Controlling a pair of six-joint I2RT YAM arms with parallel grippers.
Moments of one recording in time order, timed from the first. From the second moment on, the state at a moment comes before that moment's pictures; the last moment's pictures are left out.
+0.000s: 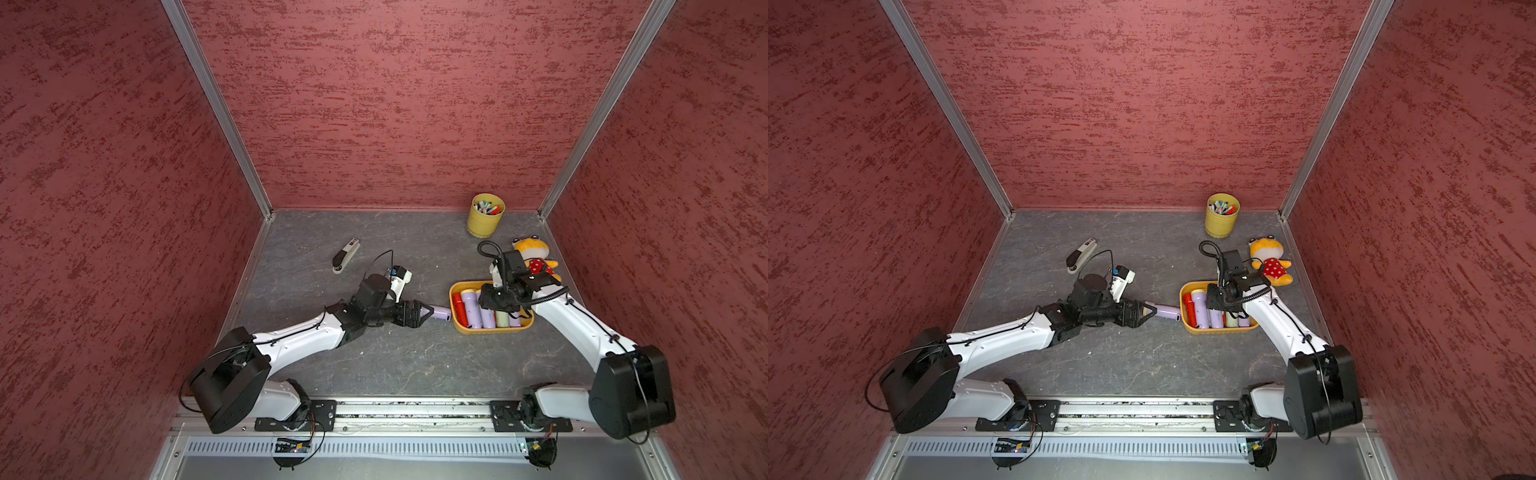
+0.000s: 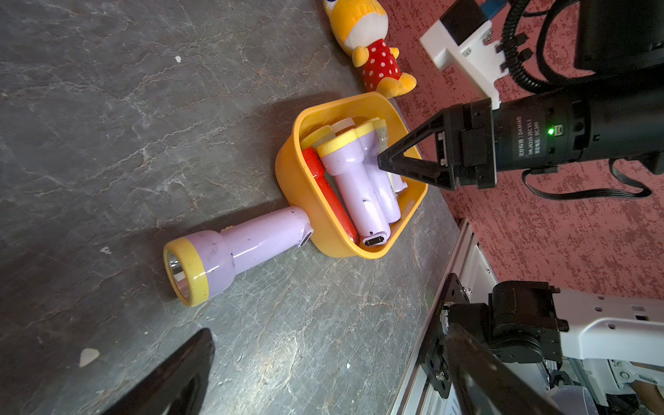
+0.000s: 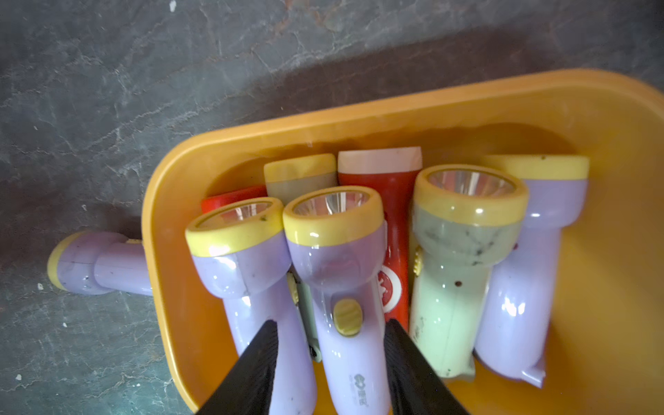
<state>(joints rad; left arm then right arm) -0.78 1.36 0.70 0.14 0.36 -0.61 0.22 1.32 0.92 -0.77 -0.07 0.36</state>
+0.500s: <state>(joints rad) -0.76 1.33 0.65 0.12 0.34 -0.62 0.23 1.33 0.97 -0.74 -0.12 0.31</state>
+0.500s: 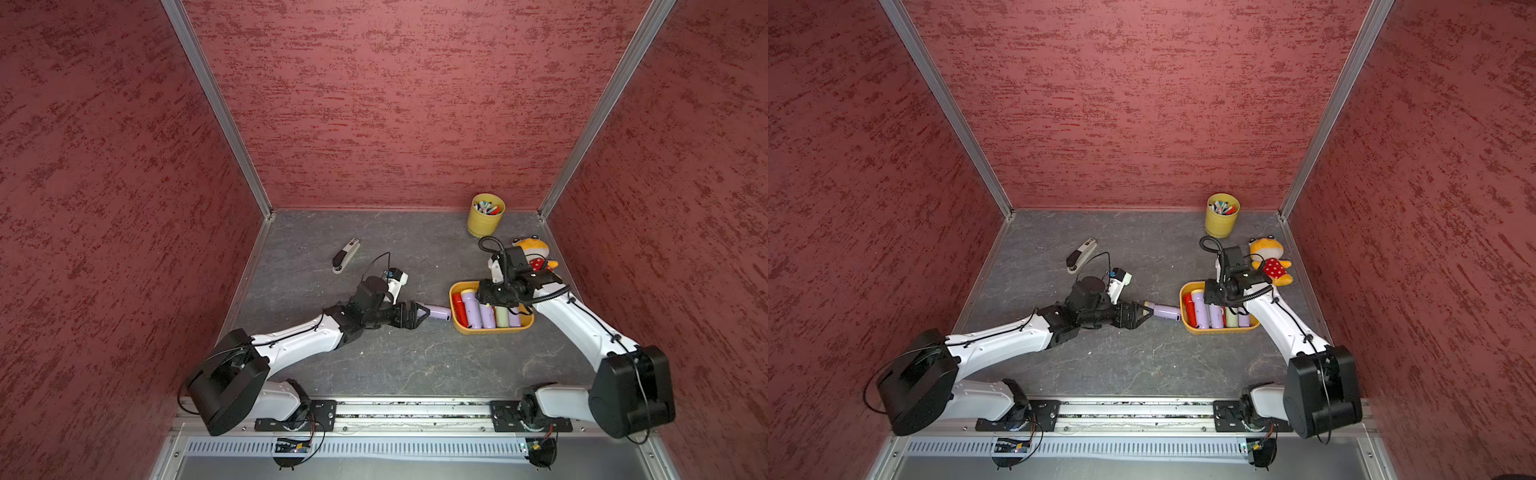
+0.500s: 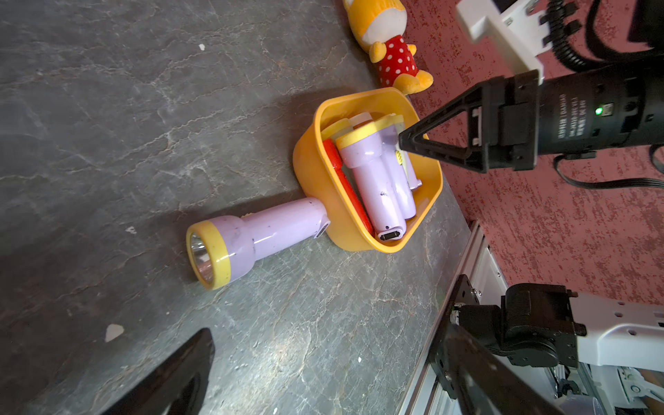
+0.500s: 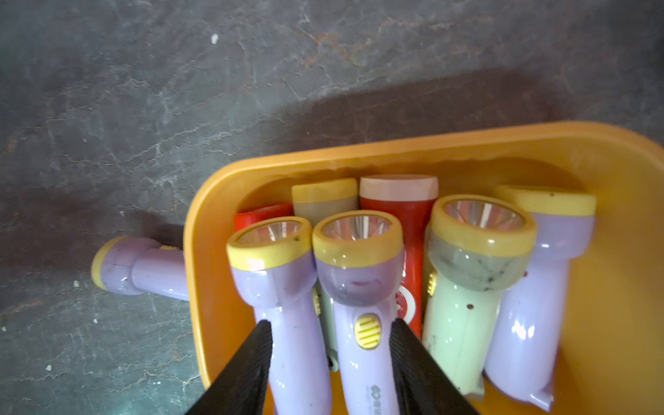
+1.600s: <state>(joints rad) -0.67 0.87 0.38 -0.14 0.13 -0.79 0.67 1.85 1.37 -0.84 -0.10 -0.33</state>
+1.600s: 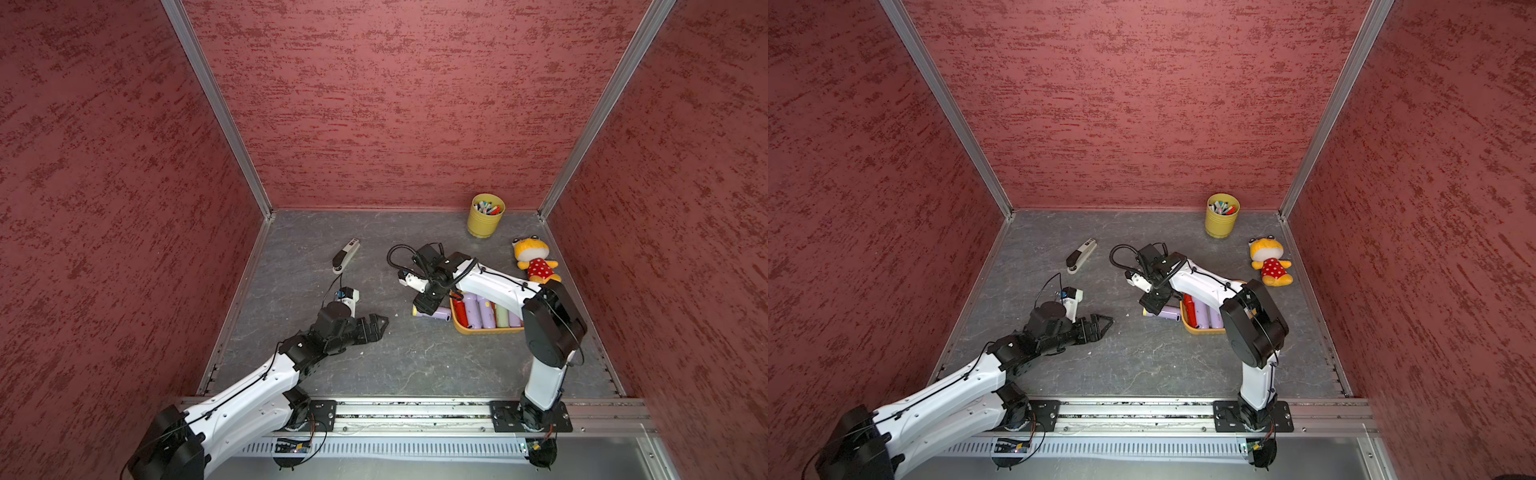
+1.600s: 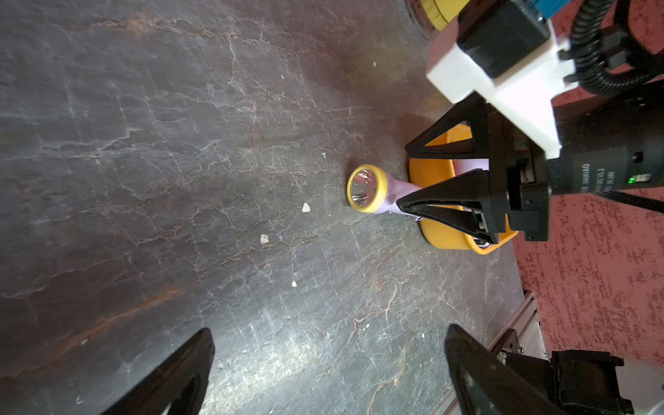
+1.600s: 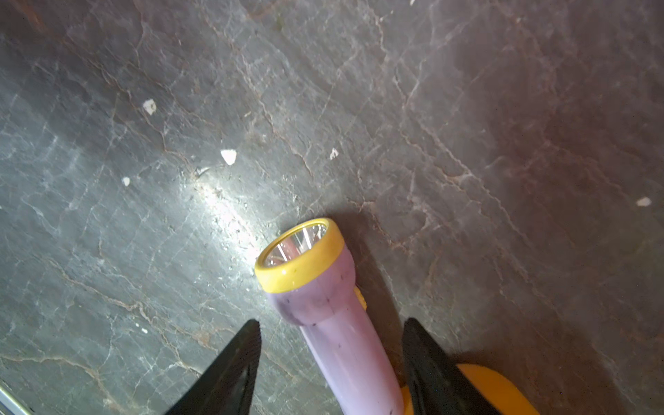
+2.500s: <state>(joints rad) -0.67 0.96 0.40 -0.06 0.16 -0.78 0.67 1.89 1.29 -0.82 -0.06 -0.38</state>
